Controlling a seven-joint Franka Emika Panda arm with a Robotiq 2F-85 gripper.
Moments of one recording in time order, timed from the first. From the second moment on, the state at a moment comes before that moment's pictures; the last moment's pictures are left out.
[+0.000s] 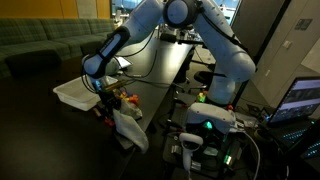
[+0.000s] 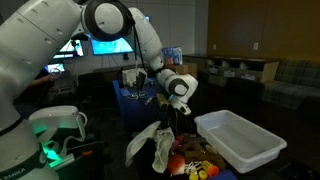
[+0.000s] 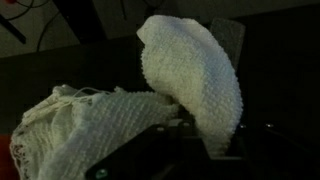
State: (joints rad) arm 0.13 0.84 0.09 -1.66 0.20 1.95 0.30
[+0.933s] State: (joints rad) arm -0.05 0.53 0.09 -1.78 0.22 1.94 -0.10
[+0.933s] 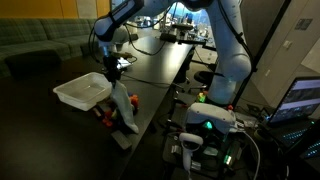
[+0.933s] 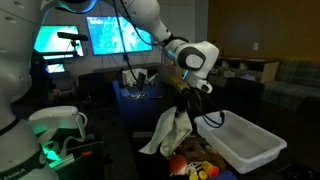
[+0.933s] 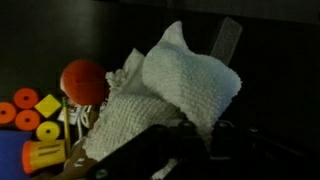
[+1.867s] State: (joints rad) arm -0.21 0.37 -0.19 -1.92 0.05 2.23 0.00
